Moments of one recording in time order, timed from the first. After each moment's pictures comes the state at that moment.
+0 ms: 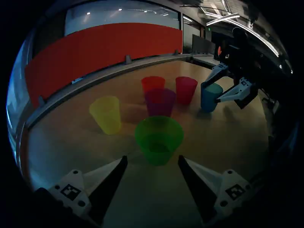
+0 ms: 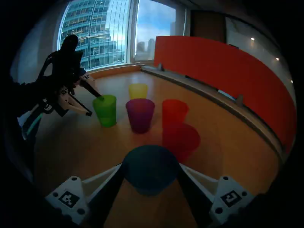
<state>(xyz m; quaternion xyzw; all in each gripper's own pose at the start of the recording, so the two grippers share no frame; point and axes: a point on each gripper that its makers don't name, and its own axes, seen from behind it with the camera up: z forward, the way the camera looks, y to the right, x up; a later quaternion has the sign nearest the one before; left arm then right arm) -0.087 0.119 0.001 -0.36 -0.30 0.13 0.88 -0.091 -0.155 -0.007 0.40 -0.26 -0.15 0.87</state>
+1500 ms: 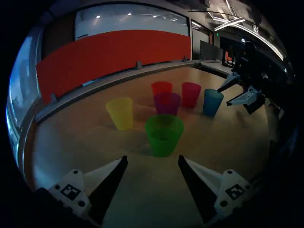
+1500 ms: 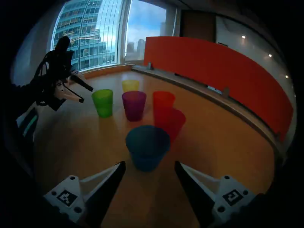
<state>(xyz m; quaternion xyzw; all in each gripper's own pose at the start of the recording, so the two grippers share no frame) -0.064 0.088 -0.018 -0.31 -0.27 0.12 0.90 -0.090 -0.109 -0.045 0.34 -0.25 -0.14 0.89</state>
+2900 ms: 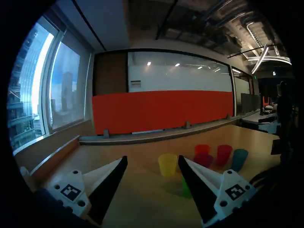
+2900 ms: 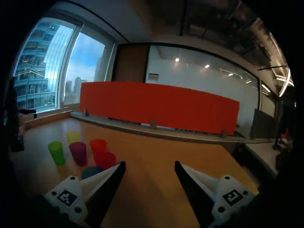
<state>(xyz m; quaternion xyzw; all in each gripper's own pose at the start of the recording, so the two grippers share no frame) 0.070 0.023 -0.016 -0.10 -0.03 0.03 0.99 0.027 -0.016 -0.023 0.05 -0.07 -0.06 0.99</state>
